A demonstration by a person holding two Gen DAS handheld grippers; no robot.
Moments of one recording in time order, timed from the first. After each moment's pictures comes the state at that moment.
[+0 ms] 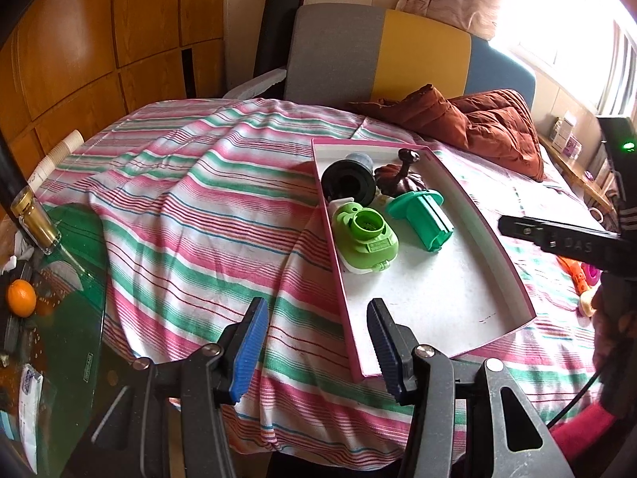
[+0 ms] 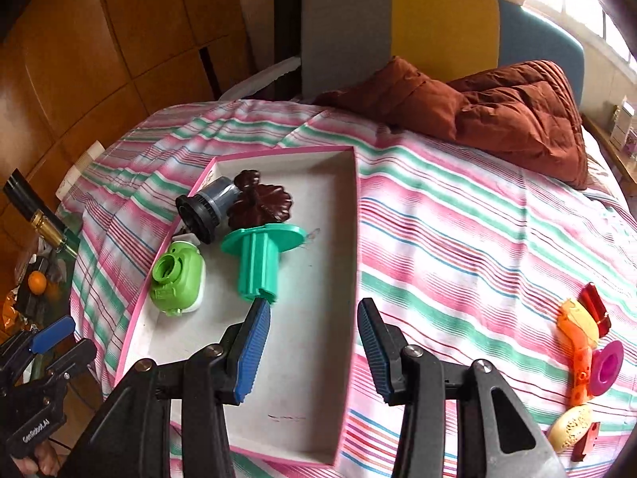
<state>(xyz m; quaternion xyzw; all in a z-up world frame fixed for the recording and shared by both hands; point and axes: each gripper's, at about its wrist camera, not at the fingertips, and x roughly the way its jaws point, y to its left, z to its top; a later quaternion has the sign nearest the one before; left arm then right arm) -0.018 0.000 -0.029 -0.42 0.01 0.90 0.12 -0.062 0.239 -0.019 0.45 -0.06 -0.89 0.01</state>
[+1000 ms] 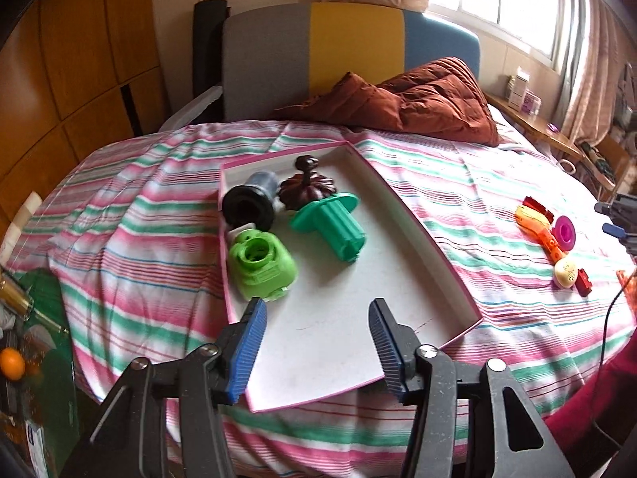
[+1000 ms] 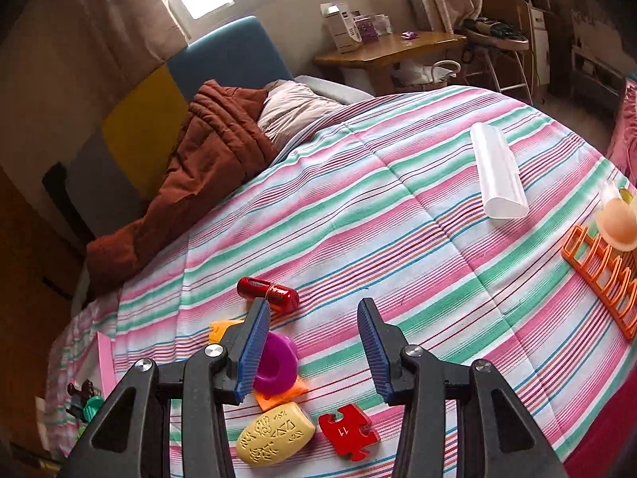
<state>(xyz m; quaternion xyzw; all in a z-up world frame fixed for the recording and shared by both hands) -0.016 0.085 -0.016 -0.41 0.09 0.89 0.20 0.119 0.536 -0.012 0.31 -0.35 -0.83 -0.31</state>
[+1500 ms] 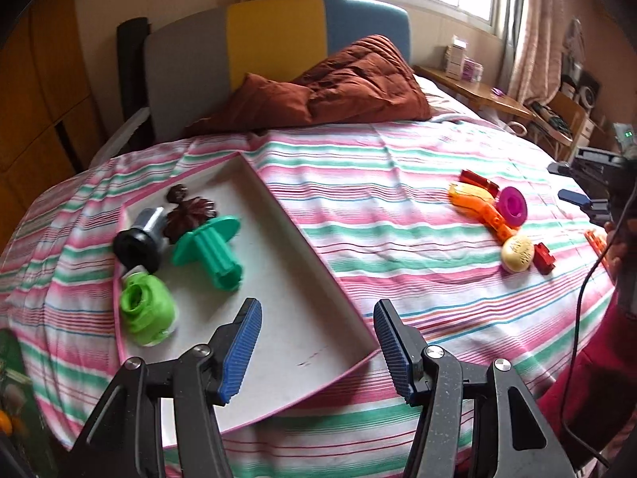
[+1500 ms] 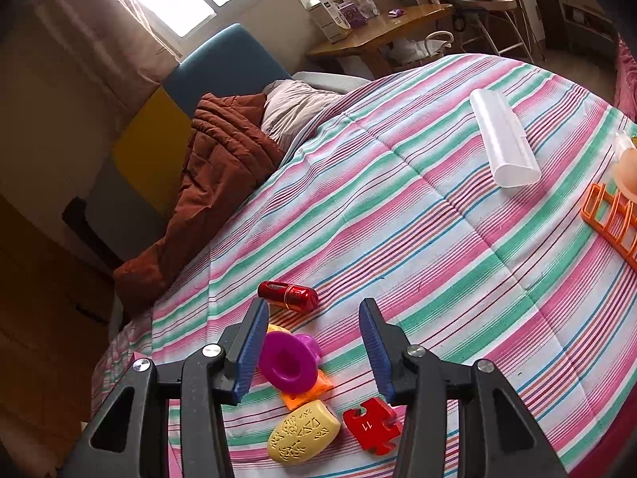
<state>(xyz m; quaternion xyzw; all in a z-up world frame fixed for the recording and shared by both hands) -0.003 0.177 -0.016 -0.41 0.14 0.85 0.30 0.129 0.548 -0.019 0.28 -0.42 -0.82 -0.27</state>
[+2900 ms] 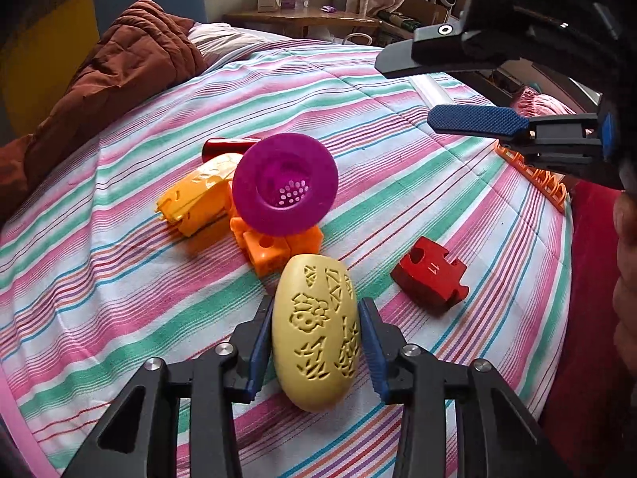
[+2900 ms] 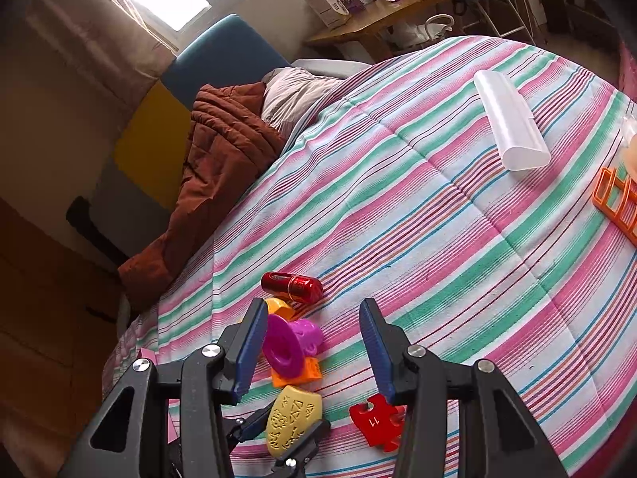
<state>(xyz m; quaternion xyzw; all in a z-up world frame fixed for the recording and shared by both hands) 0.023 0.415 -0.080 -0.42 0.25 0.70 0.52 0.122 0.549 -0.025 0.29 -0.44 -0.81 -0.25</state>
